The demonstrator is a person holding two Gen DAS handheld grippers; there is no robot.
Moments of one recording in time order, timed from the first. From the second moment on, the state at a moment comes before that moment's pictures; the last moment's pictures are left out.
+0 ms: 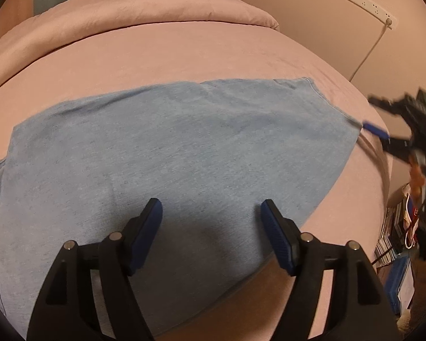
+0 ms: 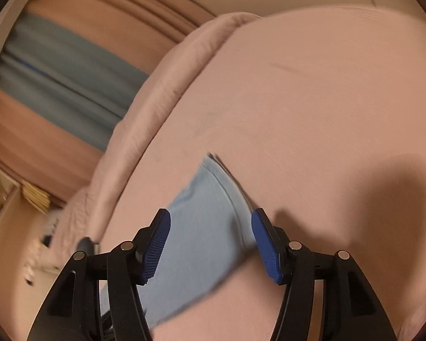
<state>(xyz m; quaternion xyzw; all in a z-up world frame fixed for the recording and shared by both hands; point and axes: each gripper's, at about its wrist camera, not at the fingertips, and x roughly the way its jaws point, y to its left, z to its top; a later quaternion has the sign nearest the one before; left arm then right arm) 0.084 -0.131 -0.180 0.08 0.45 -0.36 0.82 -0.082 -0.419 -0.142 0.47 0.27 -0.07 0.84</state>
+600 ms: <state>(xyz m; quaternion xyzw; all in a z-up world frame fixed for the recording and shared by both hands) 0.097 -0.112 -0.174 -0.01 0.48 -0.35 0.80 -0.043 -0.383 -0.148 0.44 0.26 -0.07 0.86</state>
